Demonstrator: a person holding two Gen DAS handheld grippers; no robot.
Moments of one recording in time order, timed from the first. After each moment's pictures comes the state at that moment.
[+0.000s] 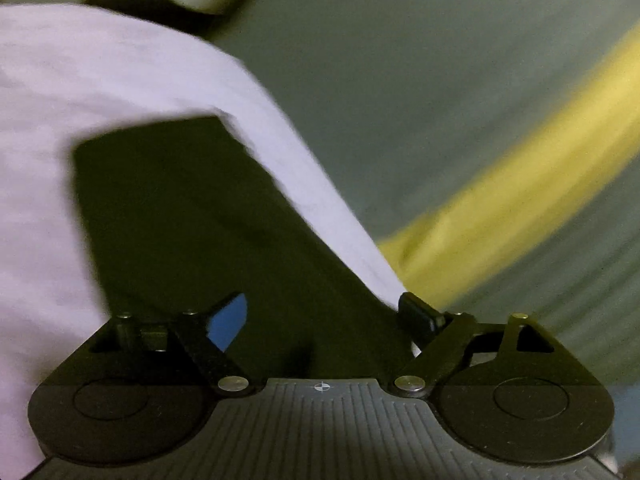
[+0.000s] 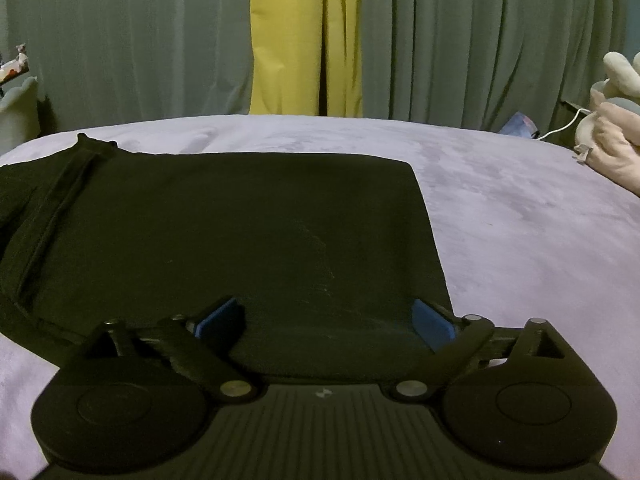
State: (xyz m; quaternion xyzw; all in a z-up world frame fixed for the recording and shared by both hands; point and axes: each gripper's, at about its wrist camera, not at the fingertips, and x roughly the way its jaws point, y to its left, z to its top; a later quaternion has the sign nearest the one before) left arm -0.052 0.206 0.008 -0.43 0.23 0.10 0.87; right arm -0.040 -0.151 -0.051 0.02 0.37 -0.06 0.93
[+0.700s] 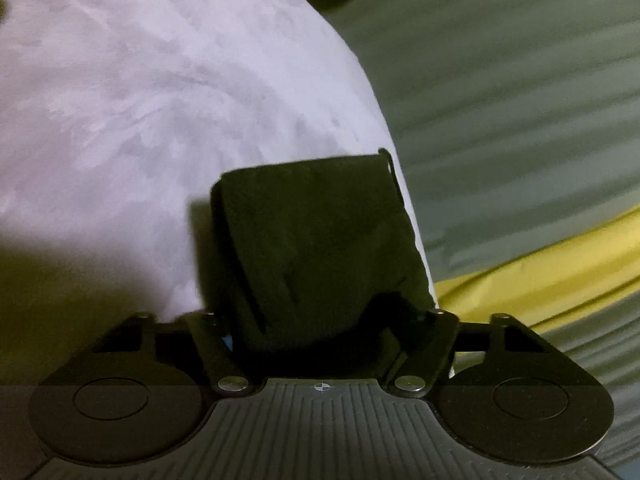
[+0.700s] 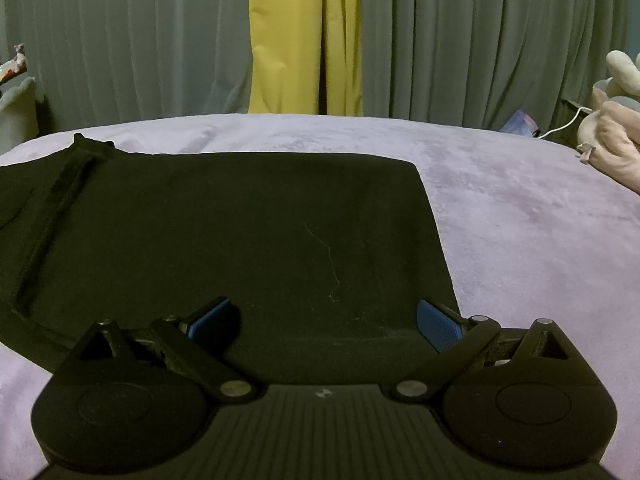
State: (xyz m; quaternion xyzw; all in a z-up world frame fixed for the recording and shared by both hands) left arm -0.036 0.307 -0.069 -0.54 0.24 0.14 0.79; right arm -0.035 -0.146 -0.054 0.02 0.37 -0.07 0.93
